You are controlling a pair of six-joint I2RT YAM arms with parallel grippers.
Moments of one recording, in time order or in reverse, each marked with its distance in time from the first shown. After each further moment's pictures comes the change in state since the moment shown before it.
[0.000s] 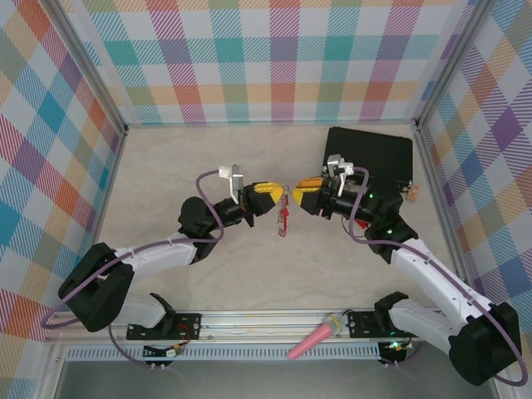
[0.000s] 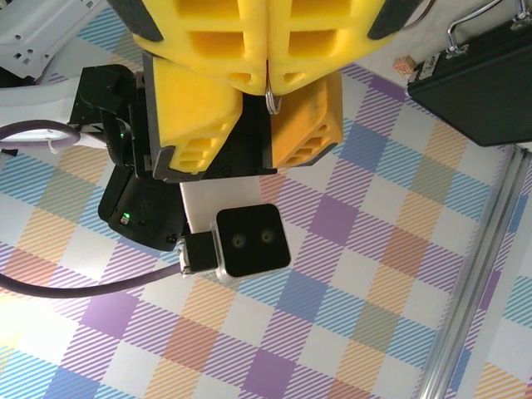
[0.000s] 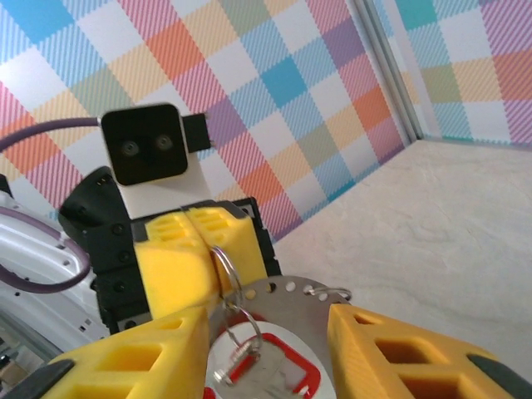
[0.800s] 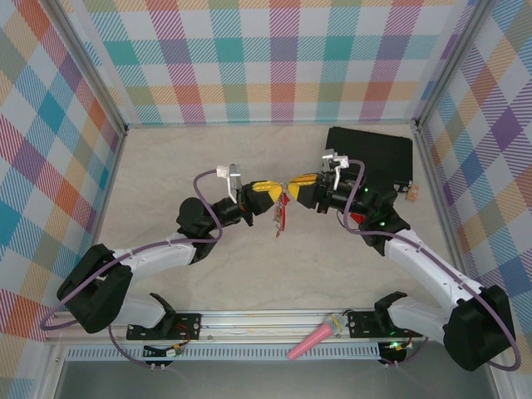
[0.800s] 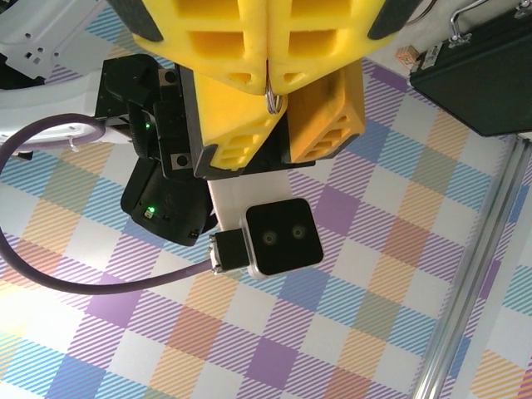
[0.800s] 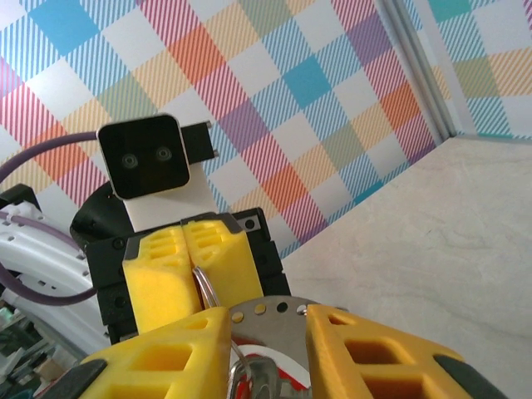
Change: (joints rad) left arm -0.002 -0.011 0.000 0.013 -0.008 -0.011; right arm 0.000 0.085 0.029 0.104 -0.048 0.072
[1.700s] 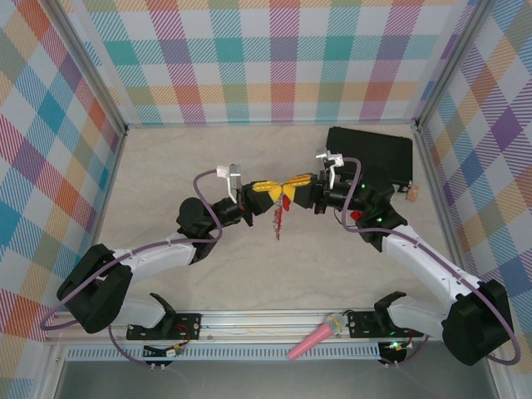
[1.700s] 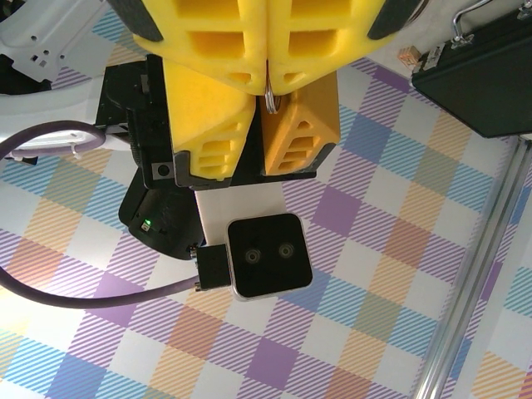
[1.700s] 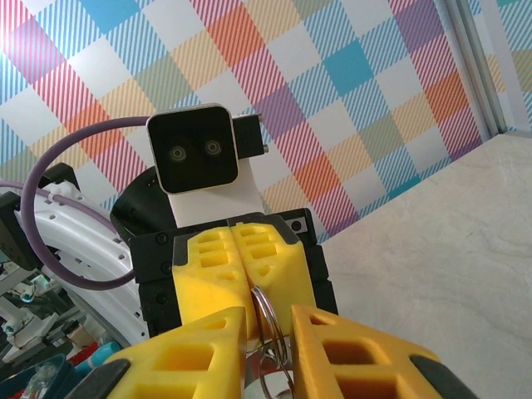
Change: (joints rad) left arm 0.000 0.000 0.000 0.000 0.001 -0.006; right arm 0.033 0.043 0.049 0.003 -0.090 -0.008
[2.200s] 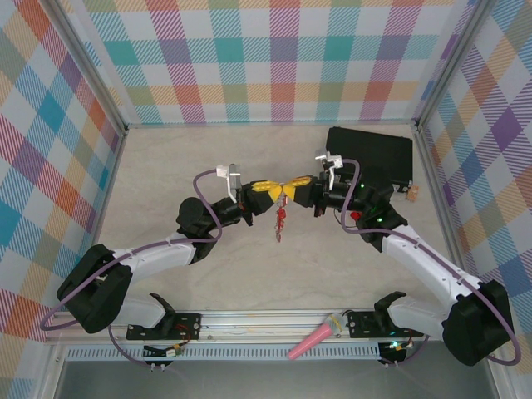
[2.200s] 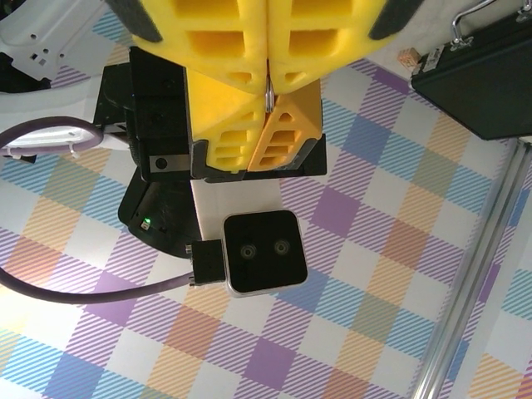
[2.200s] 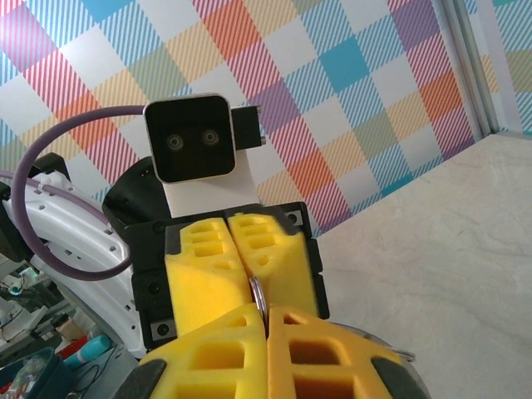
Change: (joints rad) left arm 0.000 -0.001 0.000 -0.008 0.001 -0.008; right arm 0.001 -0.005 0.002 -0.042 0.004 -0.056
